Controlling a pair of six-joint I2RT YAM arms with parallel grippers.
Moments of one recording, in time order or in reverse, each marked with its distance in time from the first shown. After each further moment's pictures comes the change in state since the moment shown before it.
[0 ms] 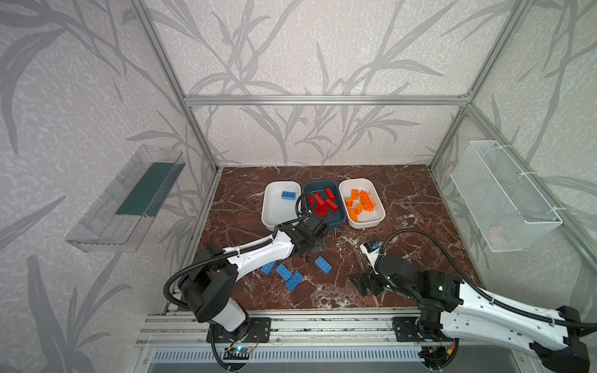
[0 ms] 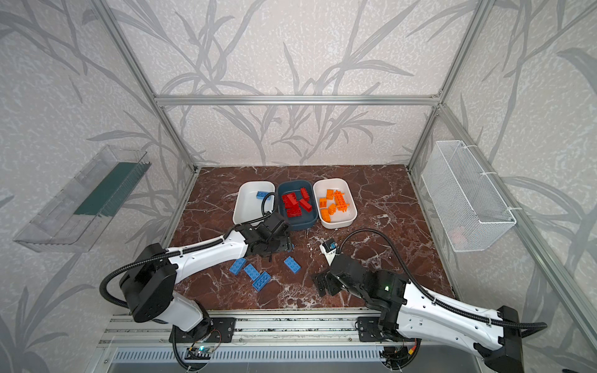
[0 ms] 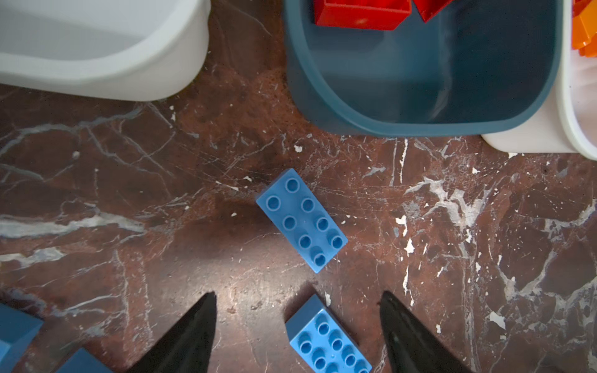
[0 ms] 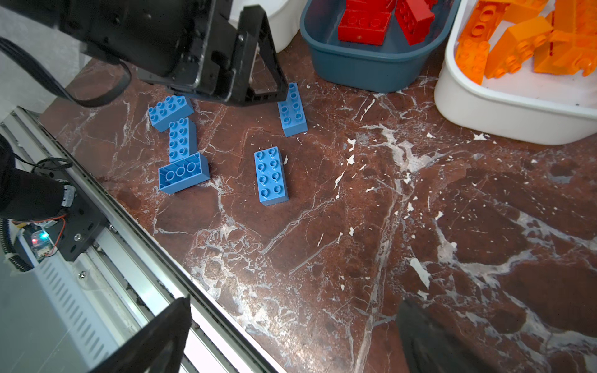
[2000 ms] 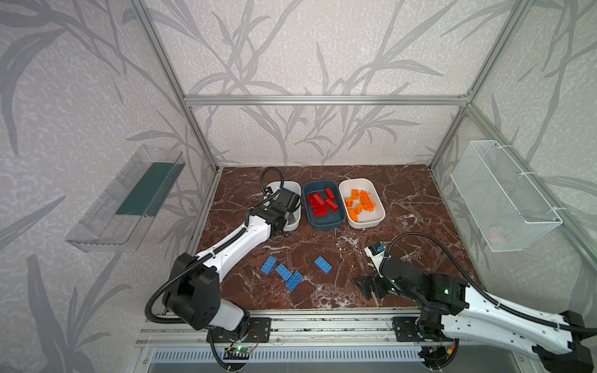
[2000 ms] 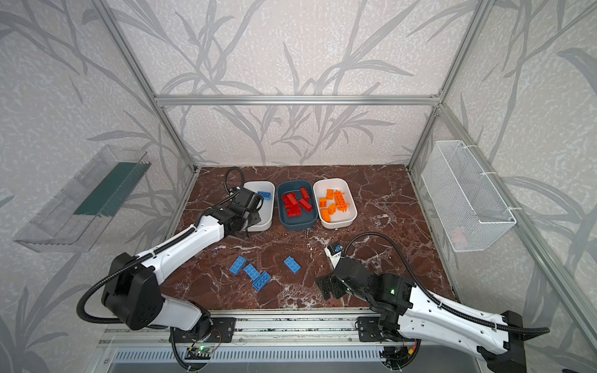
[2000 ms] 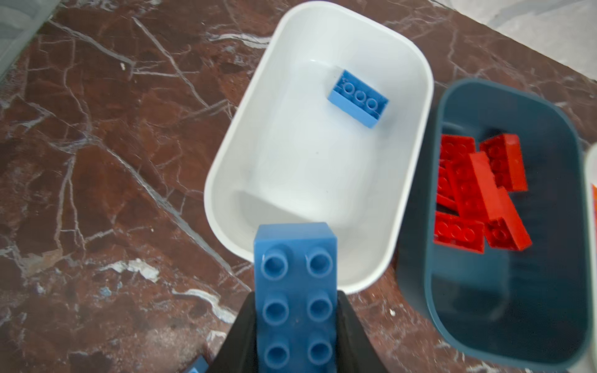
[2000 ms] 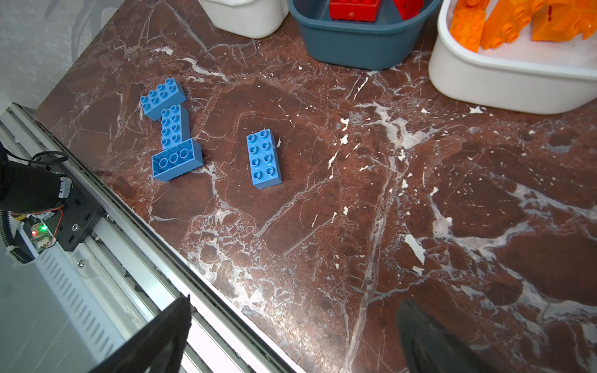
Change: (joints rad) left arm 0.325 -0.070 0.138 -0.132 -0.233 0.110; right arm 0.006 -0.034 -0.023 -0.048 -0.008 0.029
